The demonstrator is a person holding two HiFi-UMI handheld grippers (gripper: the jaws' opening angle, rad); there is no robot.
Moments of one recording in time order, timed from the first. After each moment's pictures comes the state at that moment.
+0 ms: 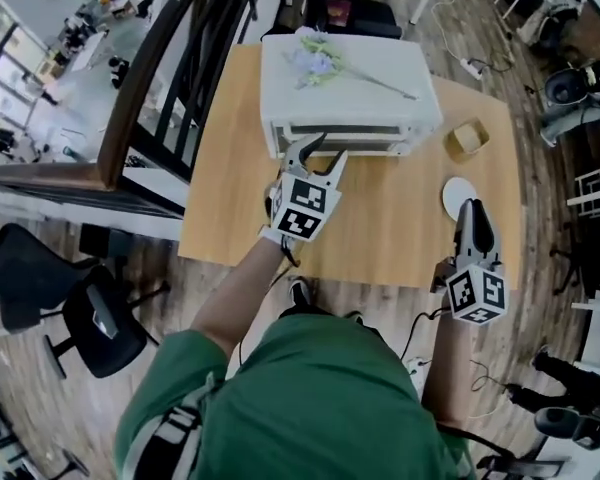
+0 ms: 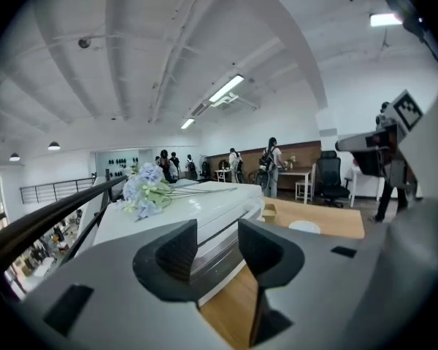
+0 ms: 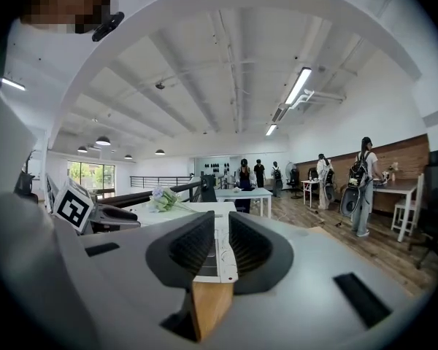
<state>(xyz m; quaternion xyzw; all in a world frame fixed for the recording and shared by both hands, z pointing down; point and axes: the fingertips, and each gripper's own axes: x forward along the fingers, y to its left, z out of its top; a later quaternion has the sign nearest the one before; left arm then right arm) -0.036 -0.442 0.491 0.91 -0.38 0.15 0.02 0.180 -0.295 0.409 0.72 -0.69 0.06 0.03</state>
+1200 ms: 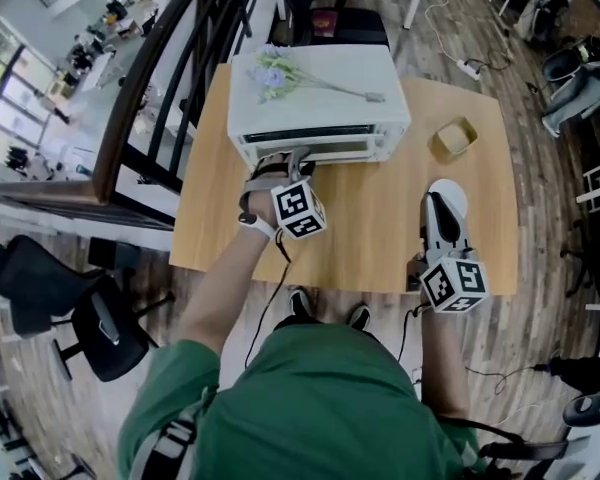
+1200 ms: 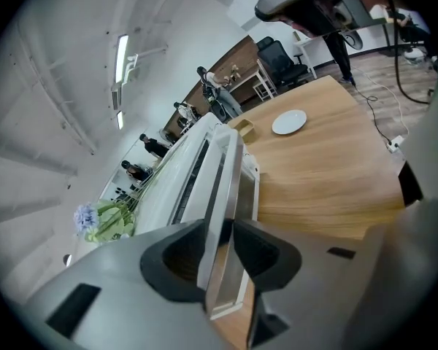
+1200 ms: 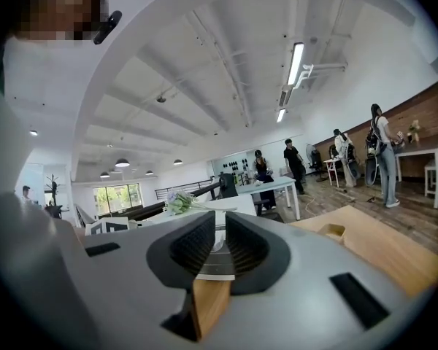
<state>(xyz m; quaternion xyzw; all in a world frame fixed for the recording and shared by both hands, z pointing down) 0.012 -0.447 0.573 0.79 -0.29 0.48 -0.26 0.200 -0.305 0.428 0.64 -0.75 0.12 -0.02</state>
